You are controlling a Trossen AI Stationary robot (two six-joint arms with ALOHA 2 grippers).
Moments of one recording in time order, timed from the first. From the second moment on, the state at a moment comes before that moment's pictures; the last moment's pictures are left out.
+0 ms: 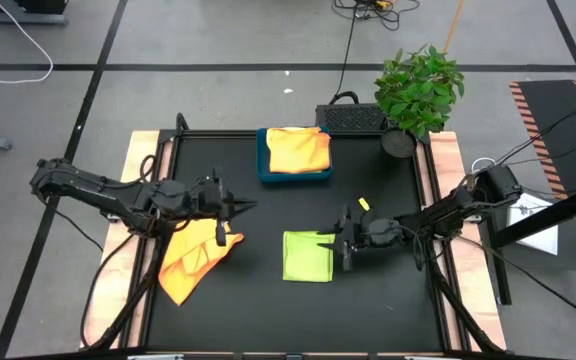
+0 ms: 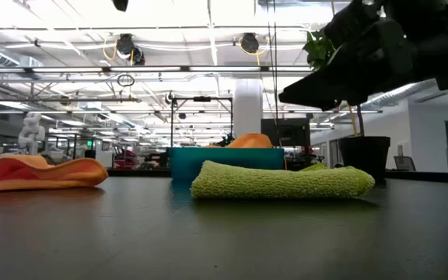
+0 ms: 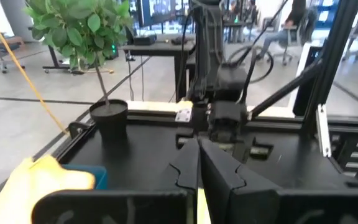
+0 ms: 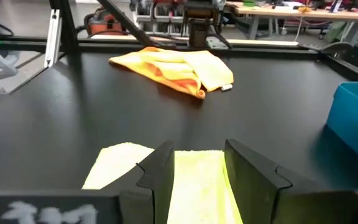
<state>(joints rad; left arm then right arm) -0.22 0.98 0.79 0.08 -0.33 -0.04 0.28 1.51 0.35 0.91 0.29 0.06</state>
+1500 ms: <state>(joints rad) -0.52 1.52 0.75 0.31 -0.39 -0.16 0.62 1.60 0.57 0.60 0.50 0.17</state>
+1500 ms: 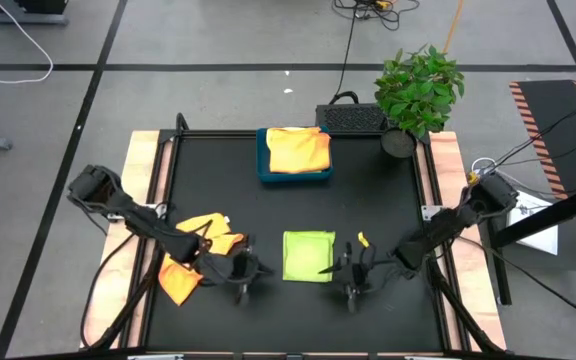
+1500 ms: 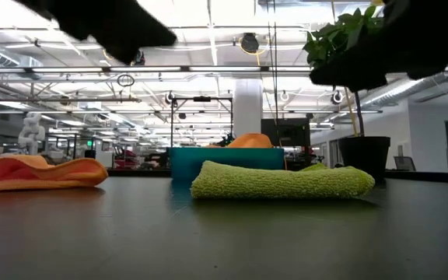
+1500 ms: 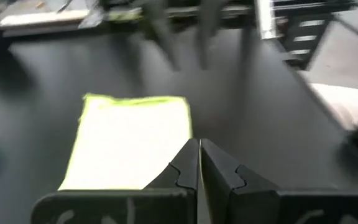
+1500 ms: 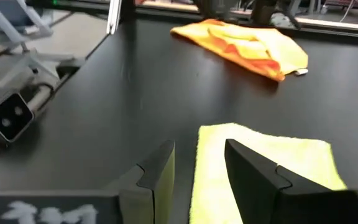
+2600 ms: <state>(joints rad) -0.46 1.72 0.81 0.38 -0.29 -0.13 0.47 1.75 0.70 0.54 0.39 0.19</state>
